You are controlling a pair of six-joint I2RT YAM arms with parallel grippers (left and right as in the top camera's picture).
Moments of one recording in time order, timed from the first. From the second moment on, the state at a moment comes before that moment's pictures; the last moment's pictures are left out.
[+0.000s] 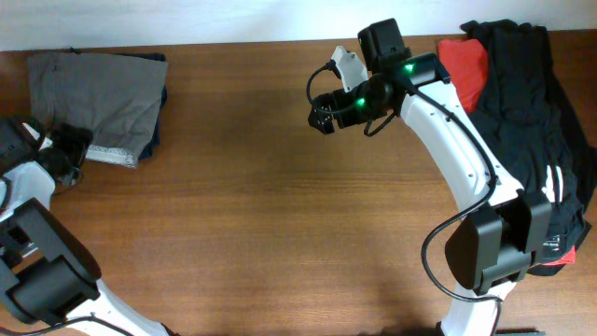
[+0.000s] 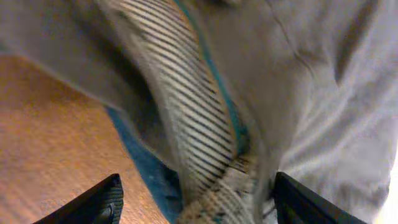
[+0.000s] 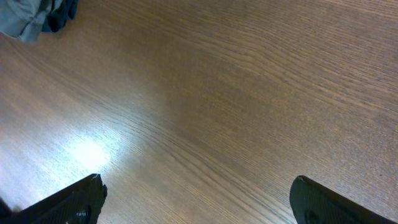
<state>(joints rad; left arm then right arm) 0.60 2.02 1.38 -0.29 0.37 -0.54 0.29 1.98 1.87 -1.02 -0.41 -0.01</state>
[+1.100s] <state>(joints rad) 0.48 2.05 1.39 0.45 0.21 0.34 0.29 1.98 1.87 -0.99 -0.41 -0.01</state>
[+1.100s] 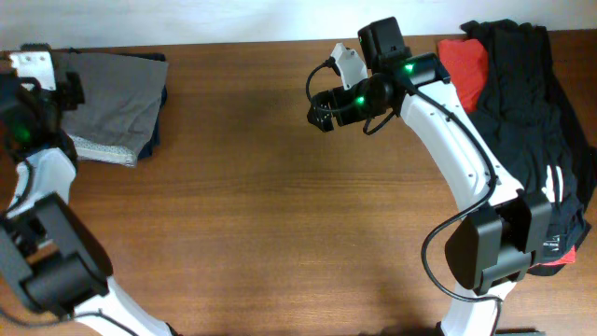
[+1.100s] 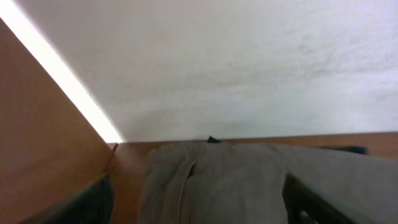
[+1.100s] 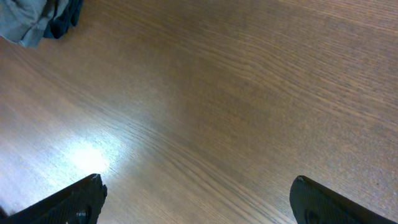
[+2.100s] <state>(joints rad) 0.43 2.05 1.54 -0.01 0.09 0.21 0.29 1.98 1.93 -1.05 -0.40 -0.06</state>
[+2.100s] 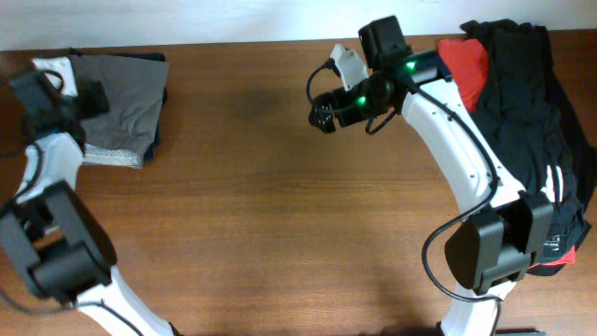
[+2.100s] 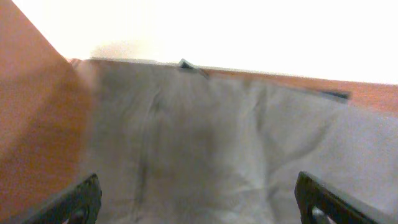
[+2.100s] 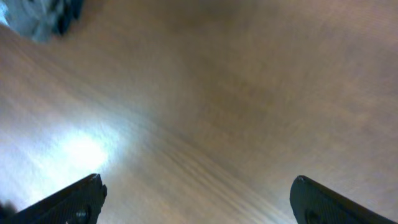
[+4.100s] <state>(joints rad) 0.26 1.52 1.58 -0.81 0.14 0.18 0.13 1.15 1.77 -0.90 0.01 -0.08</state>
